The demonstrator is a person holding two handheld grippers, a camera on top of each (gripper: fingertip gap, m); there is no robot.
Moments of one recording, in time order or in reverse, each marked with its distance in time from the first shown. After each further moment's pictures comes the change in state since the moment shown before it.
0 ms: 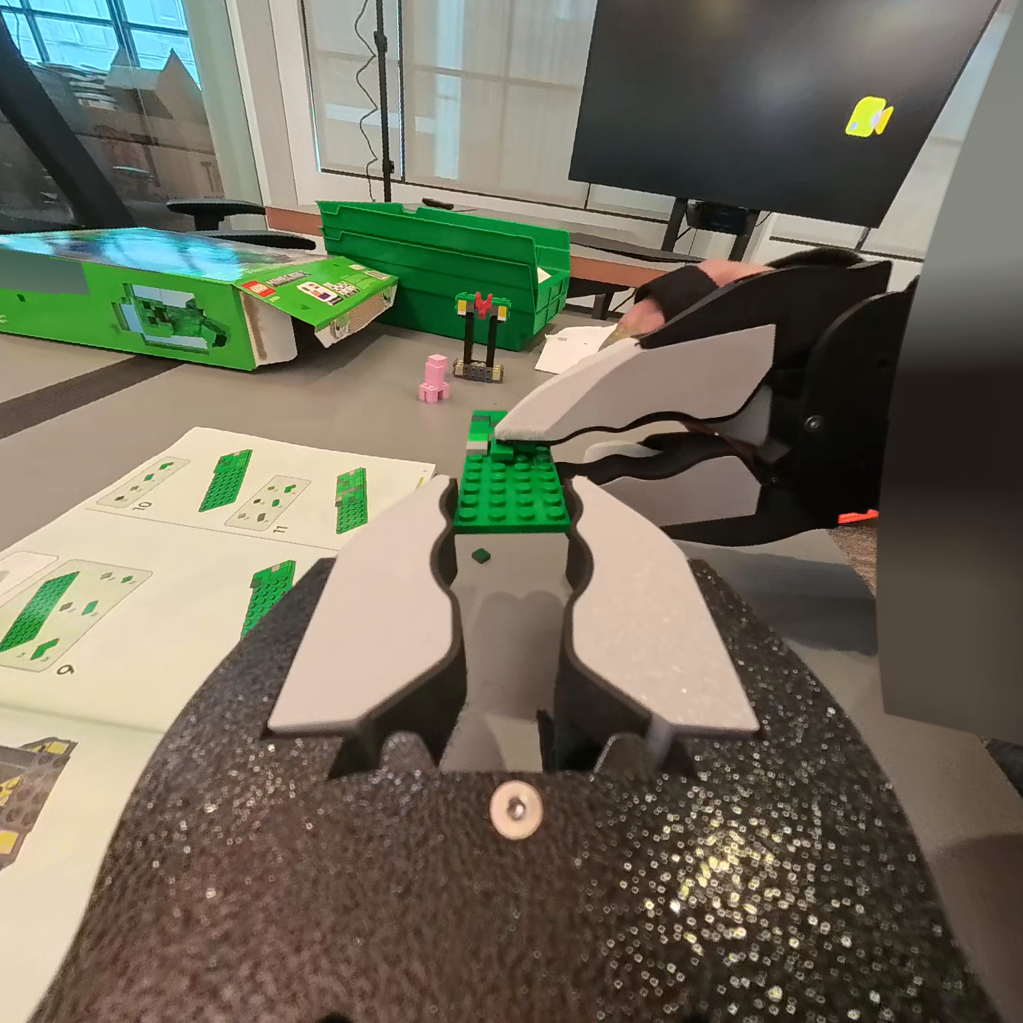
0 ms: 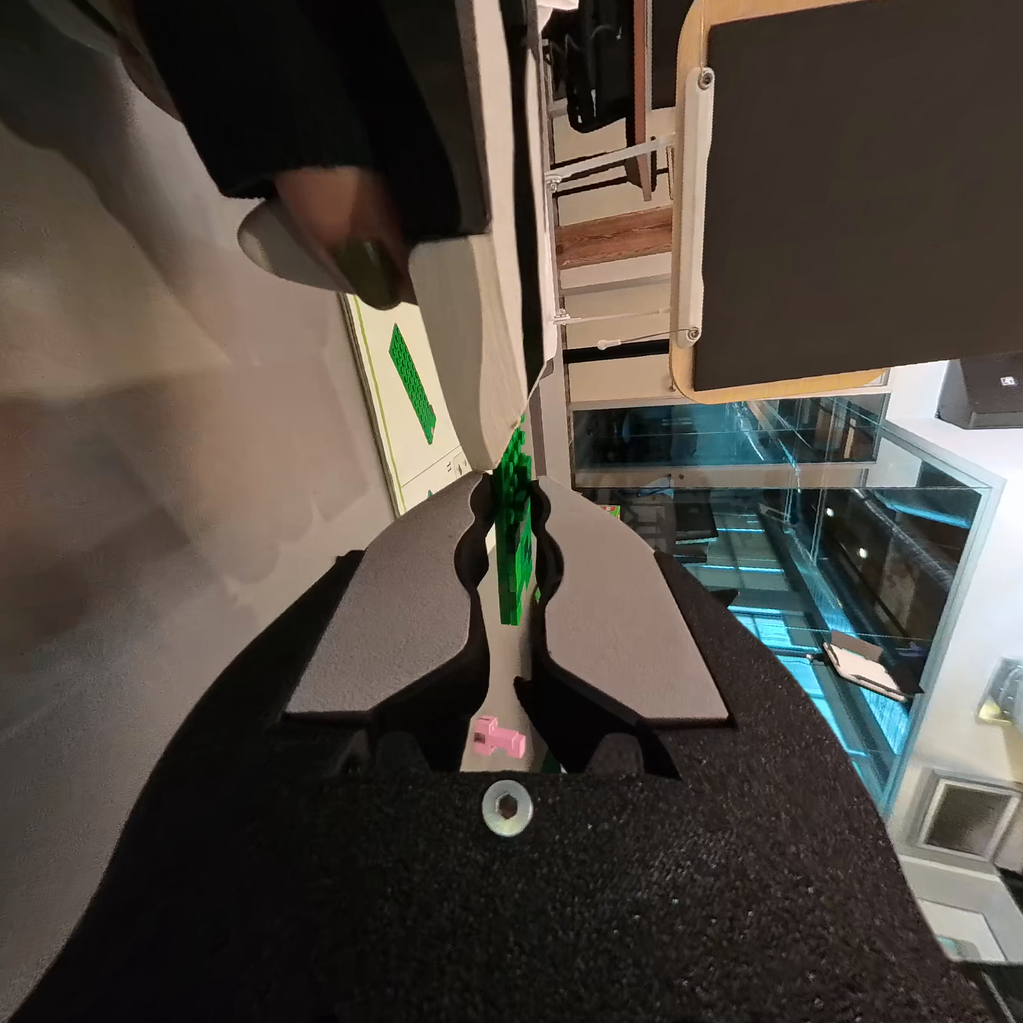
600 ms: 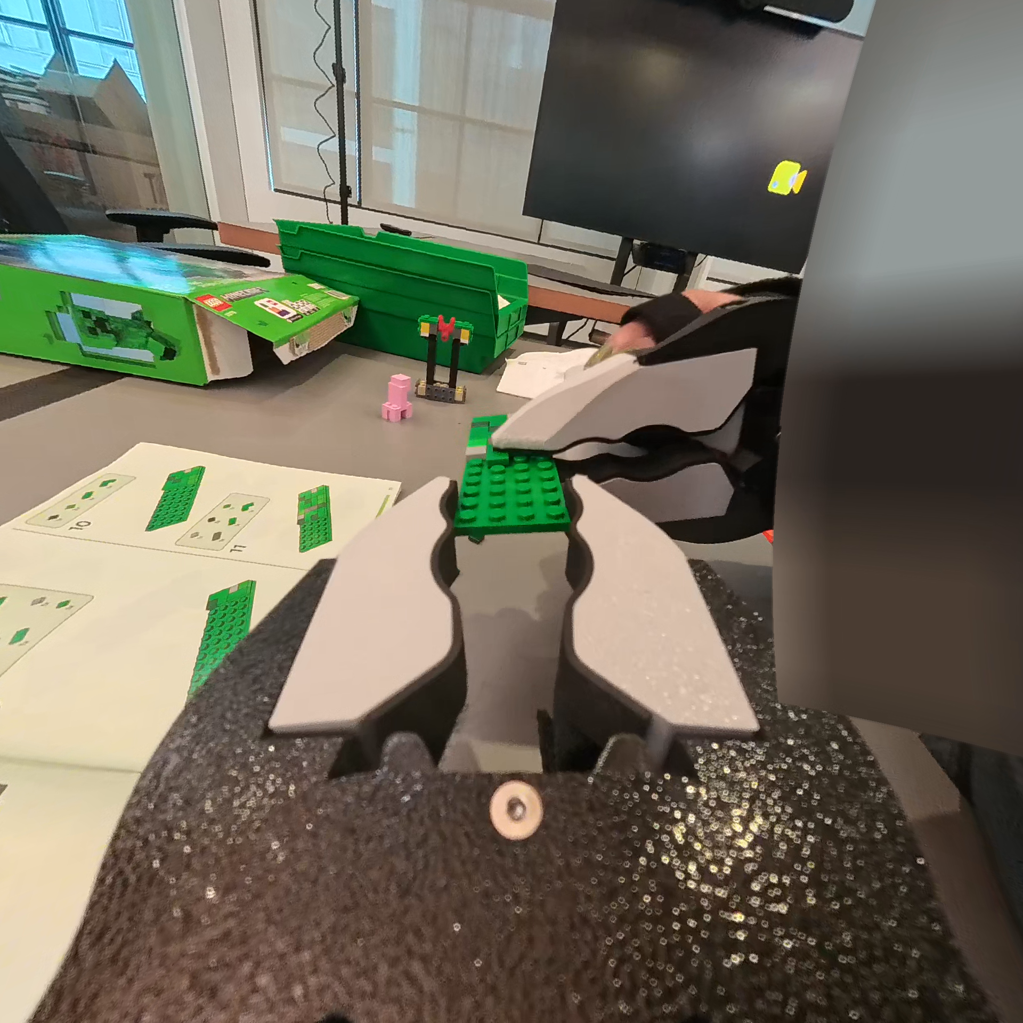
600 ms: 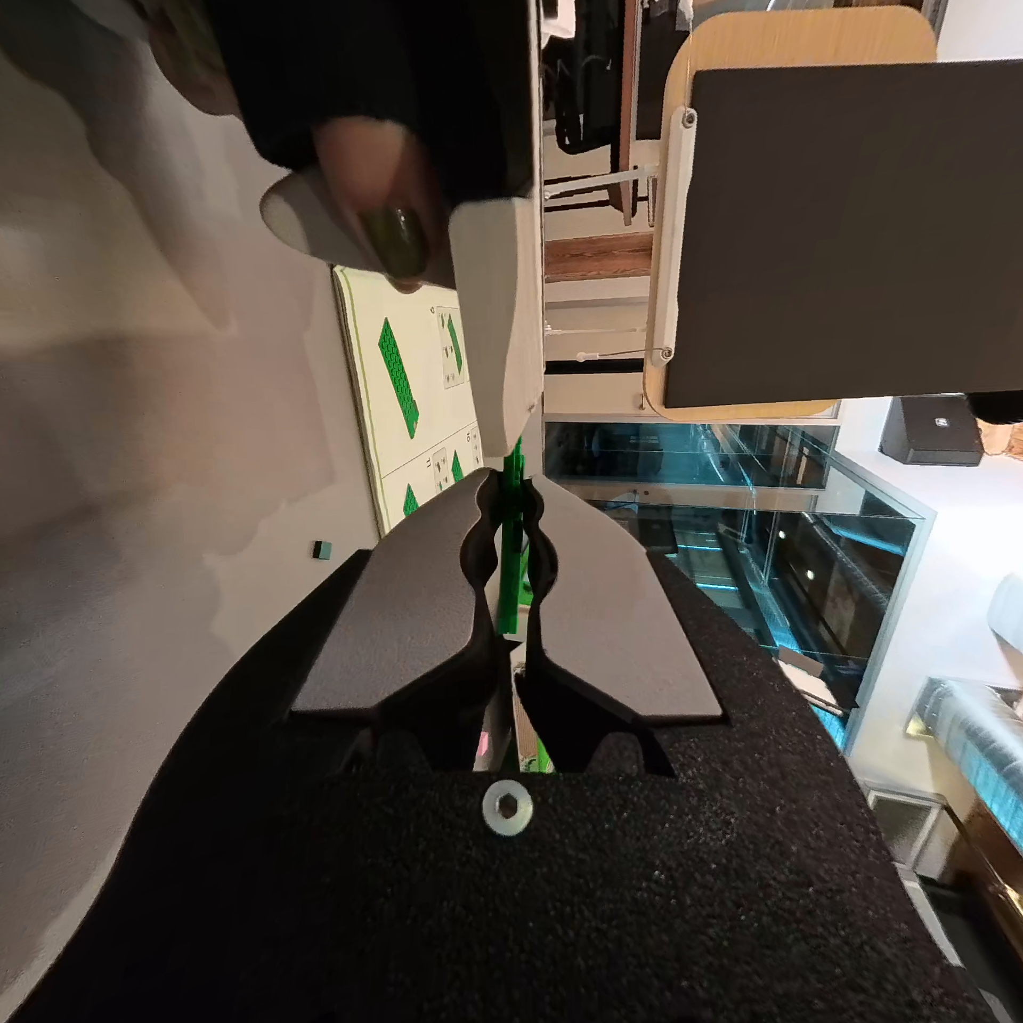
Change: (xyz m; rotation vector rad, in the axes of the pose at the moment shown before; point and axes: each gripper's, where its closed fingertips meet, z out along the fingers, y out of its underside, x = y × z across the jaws) left arm 0.008 -0.006 -0.002 0.049 0.087 -0.050; right arm 0.007 -0.002 -0.009 0.017 0.032 -0.086
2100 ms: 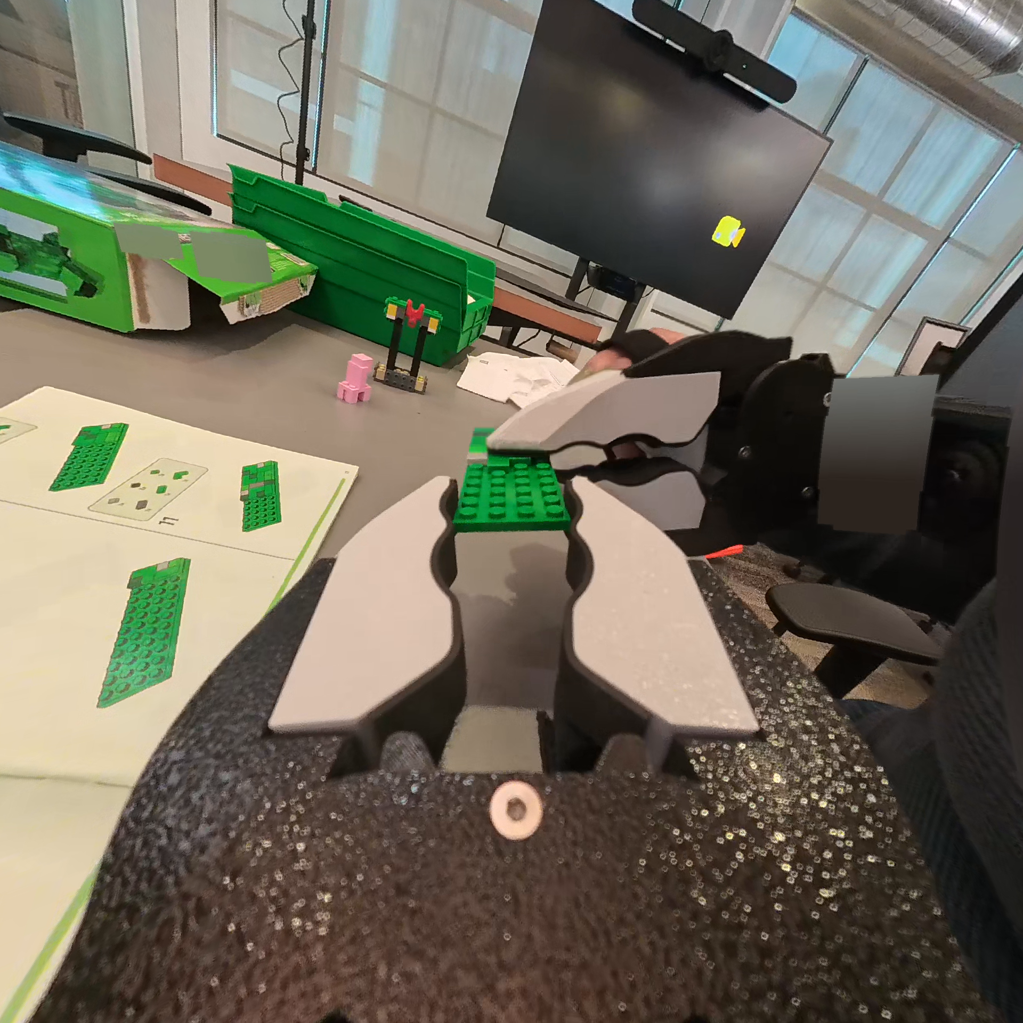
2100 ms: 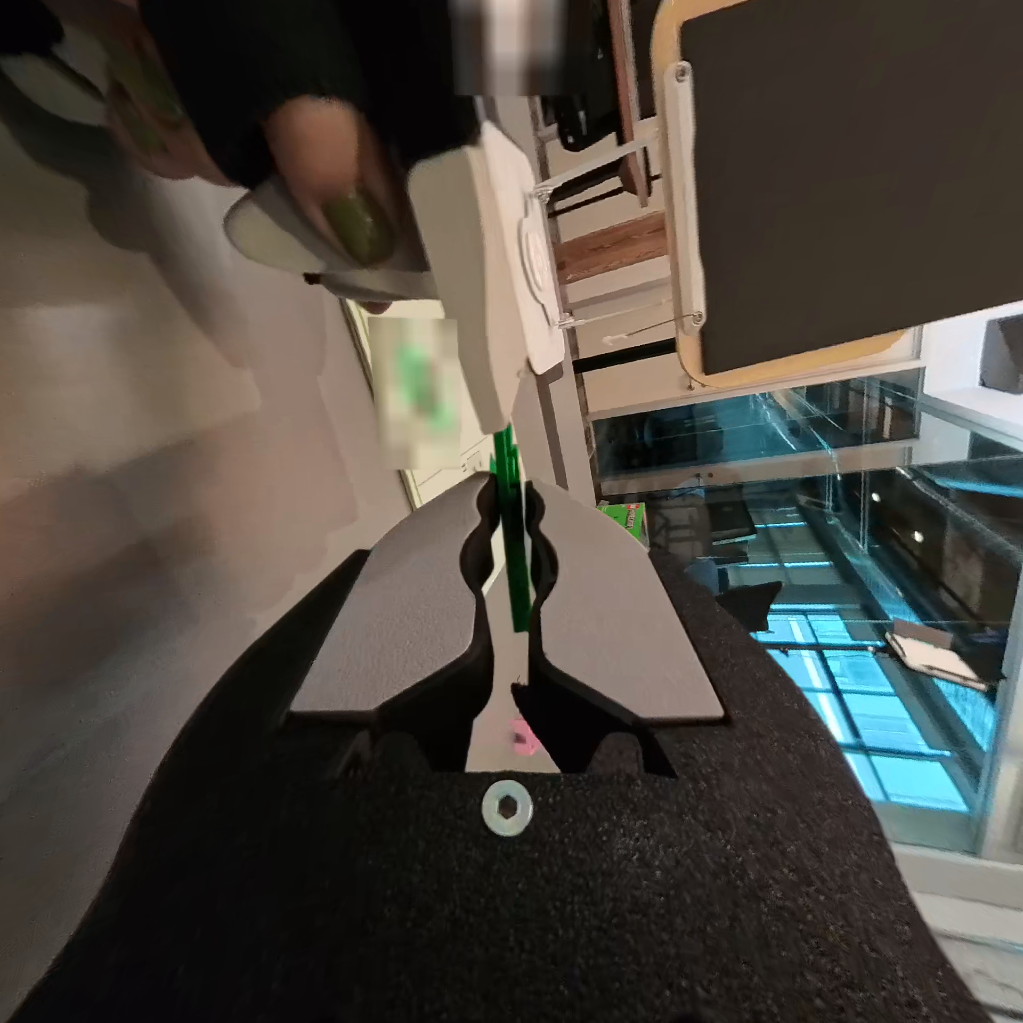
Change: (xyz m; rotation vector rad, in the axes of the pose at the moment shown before) left arm 0.001 0.003 0.002 0.009 0.073 -0.158; right arm -0.004 0.007 -0.002 0.024 -0.033 0.204
